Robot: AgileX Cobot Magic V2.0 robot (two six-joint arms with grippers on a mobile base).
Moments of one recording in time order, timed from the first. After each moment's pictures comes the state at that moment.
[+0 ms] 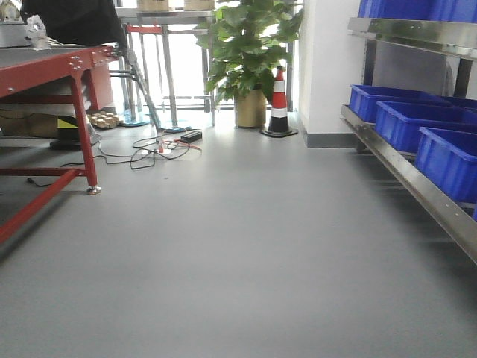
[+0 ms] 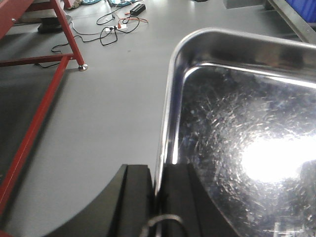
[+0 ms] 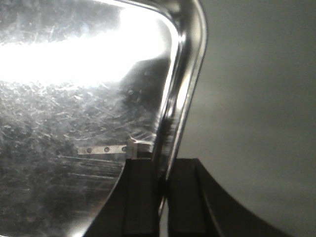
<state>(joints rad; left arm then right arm) -1.01 1.18 -1.23 1.07 1.15 -1.10 0.99 1.28 -1.30 -0.50 1.09 1.07</state>
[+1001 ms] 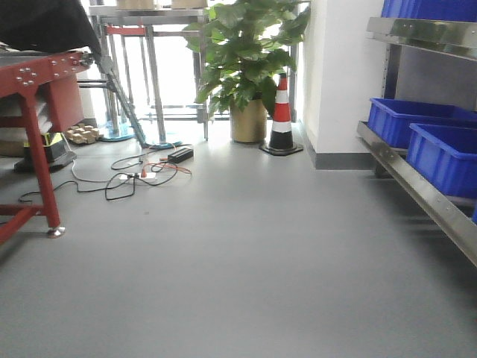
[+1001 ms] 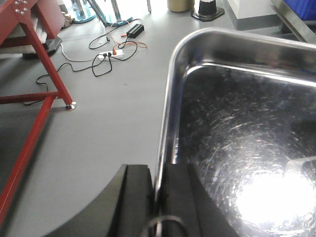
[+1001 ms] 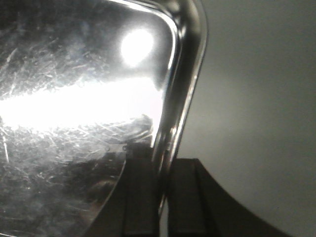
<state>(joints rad) -1.01 1.18 -1.23 1.08 1.15 -1.10 0.99 1.28 -1.30 -0.50 1.09 1.07</state>
